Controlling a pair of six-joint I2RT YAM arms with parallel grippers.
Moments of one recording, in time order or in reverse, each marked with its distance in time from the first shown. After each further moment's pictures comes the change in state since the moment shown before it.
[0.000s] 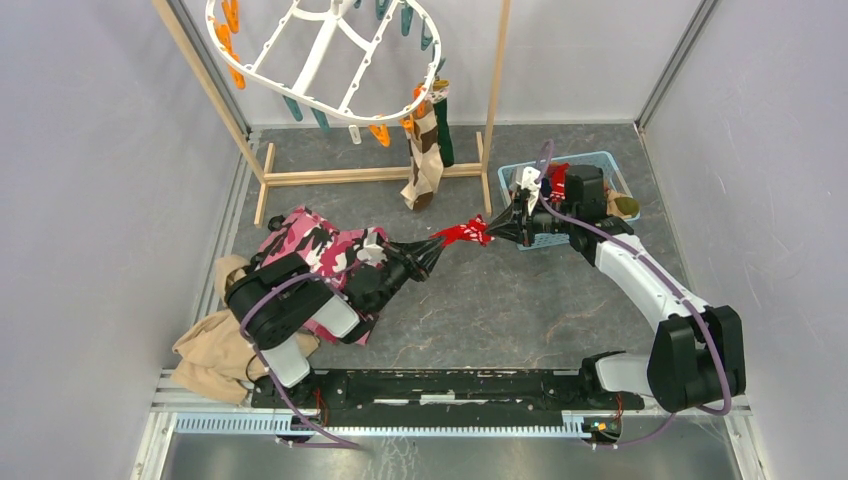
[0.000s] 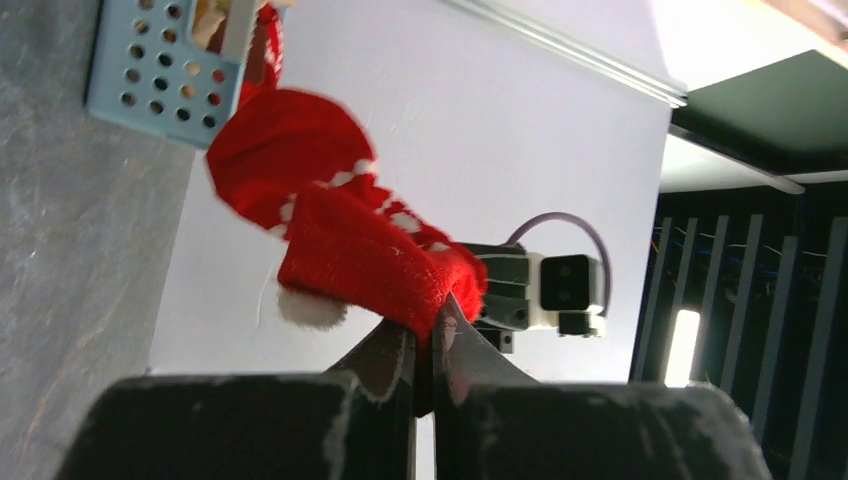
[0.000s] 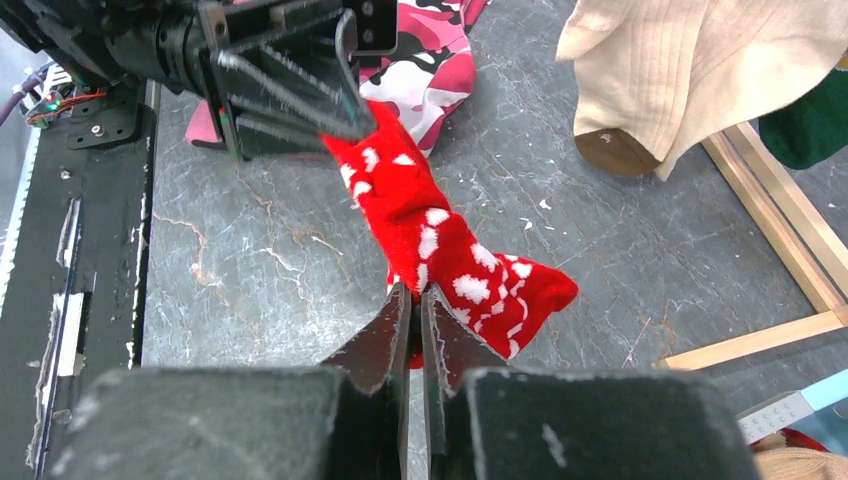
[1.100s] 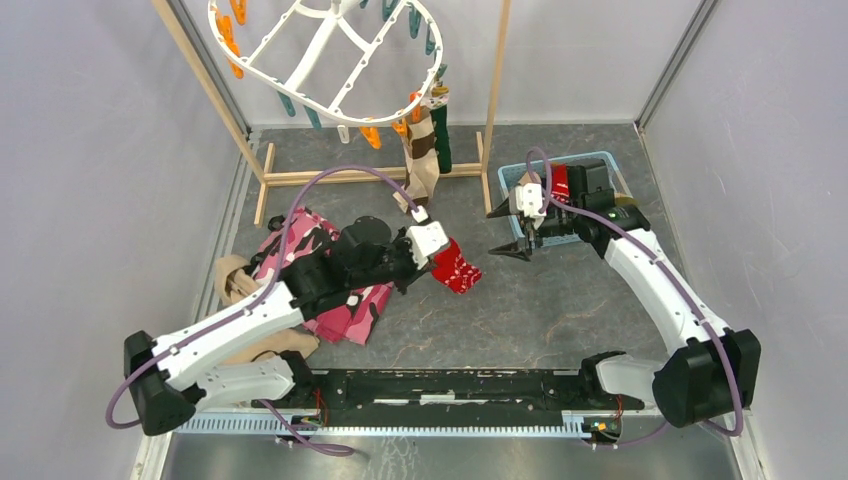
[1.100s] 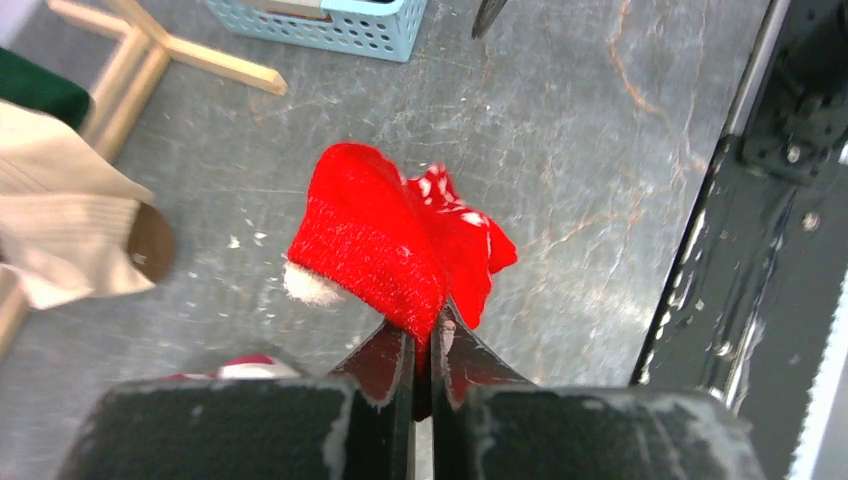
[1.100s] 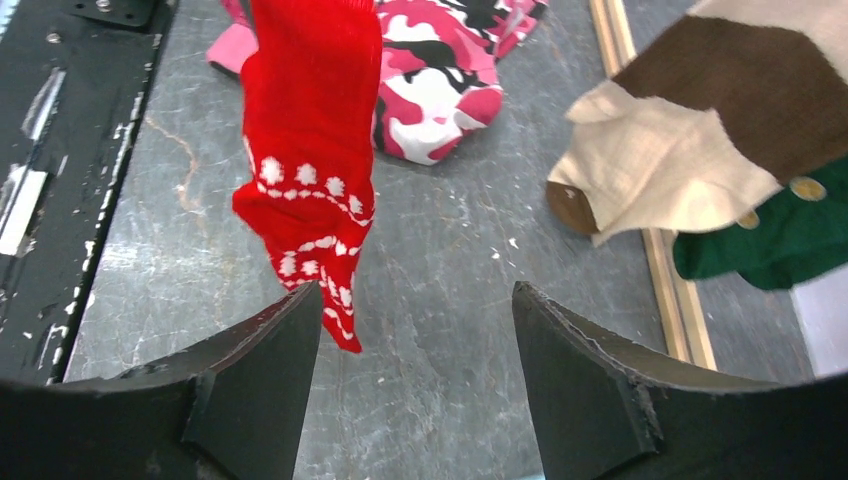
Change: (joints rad) left arm -0.109 -0.669 0.606 -1.818 0.268 2.126; right arm 0.022 -0.072 0.180 -0.456 -0.038 -0.546
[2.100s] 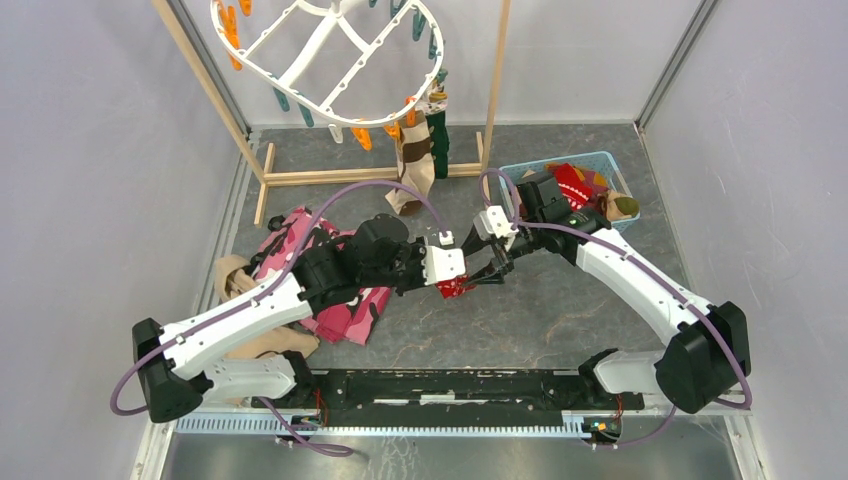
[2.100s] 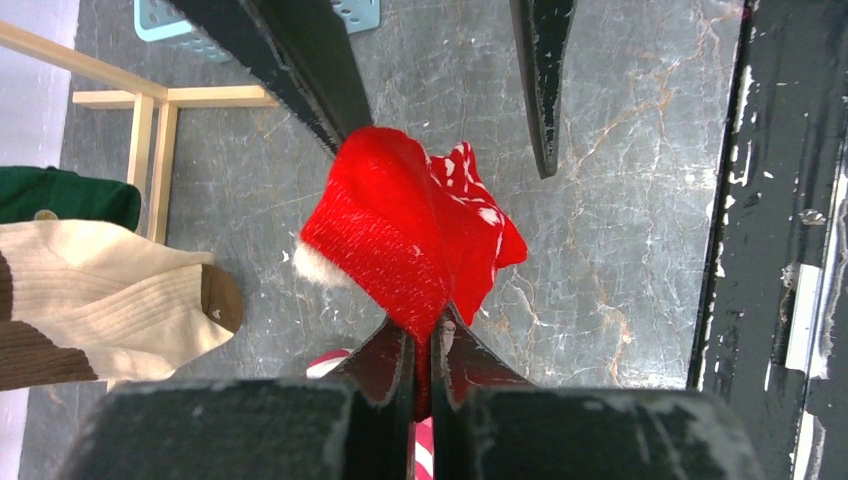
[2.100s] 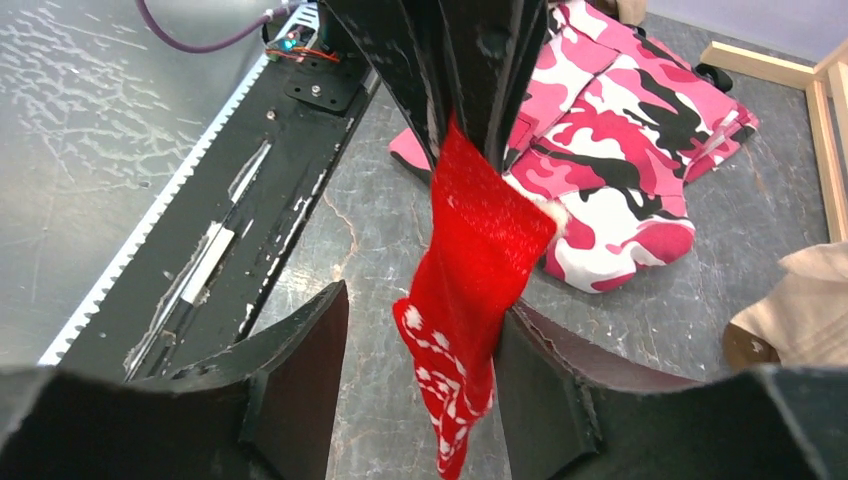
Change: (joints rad) left arm -0.056 0.052 0.132 -0.223 0.025 0.371; right arm 0.261 0.081 -0.004 -0.020 -0.119 0.028
